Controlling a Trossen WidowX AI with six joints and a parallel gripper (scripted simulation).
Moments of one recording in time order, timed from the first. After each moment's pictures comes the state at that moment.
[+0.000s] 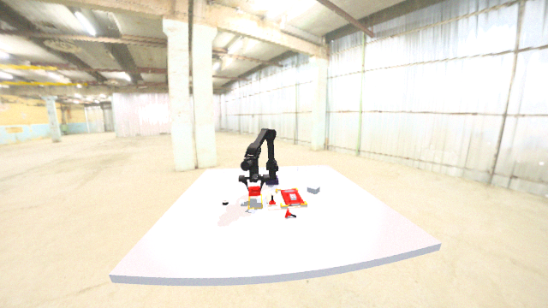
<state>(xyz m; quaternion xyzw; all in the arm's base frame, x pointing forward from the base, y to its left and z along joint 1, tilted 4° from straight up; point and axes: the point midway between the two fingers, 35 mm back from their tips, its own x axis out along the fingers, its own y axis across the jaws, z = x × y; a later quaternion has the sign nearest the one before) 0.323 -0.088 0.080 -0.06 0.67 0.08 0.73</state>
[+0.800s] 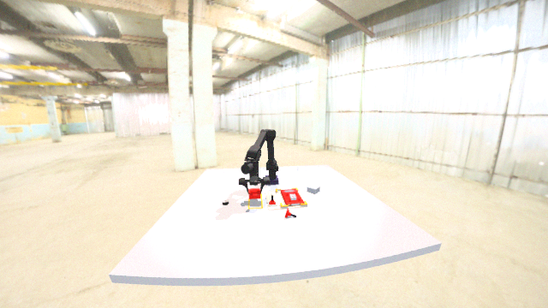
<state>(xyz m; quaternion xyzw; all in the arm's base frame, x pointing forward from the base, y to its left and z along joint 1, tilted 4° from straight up) 0.324 -0.087 0.061 -0.06 0.67 0.08 0.73</state>
